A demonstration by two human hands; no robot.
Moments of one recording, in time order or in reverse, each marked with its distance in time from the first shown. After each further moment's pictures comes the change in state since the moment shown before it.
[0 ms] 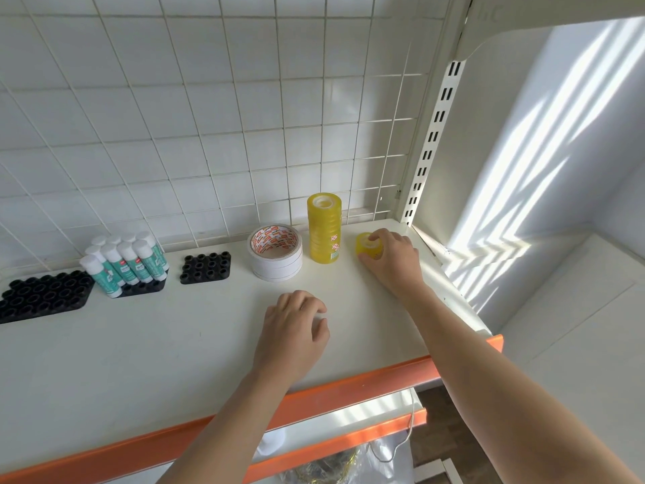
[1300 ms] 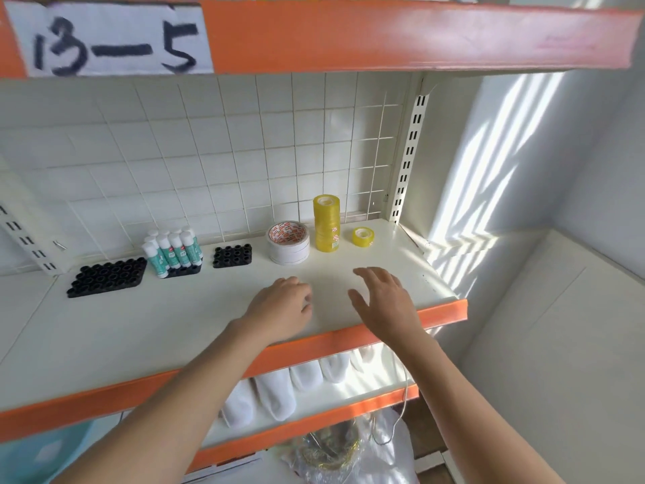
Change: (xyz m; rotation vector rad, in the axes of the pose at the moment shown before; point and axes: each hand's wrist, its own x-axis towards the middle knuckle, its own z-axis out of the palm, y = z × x) left_hand -0.017 0.028 -0.108 0.203 -0.459 0.005; right_hand -0.168 -0.068 -0.063 -0.090 -0.108 -0.107
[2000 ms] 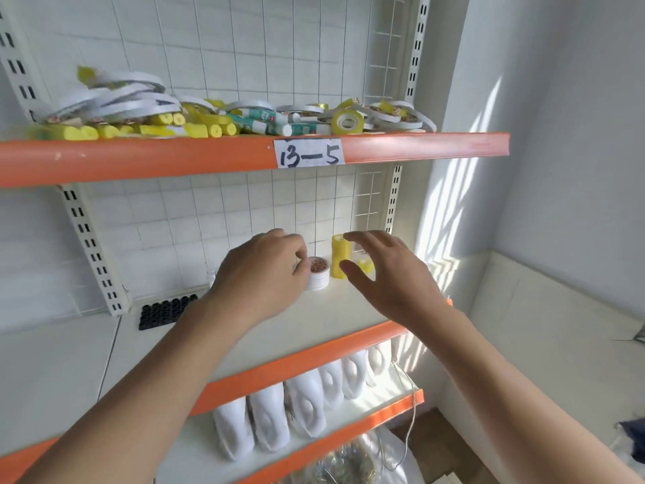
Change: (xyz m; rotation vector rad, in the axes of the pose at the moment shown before) left_hand -0.199 -0.022 -0.206 -0.042 0.457 0.134; right_hand -0.119 -0.221 -0.122 -0.123 0.361 -0.210
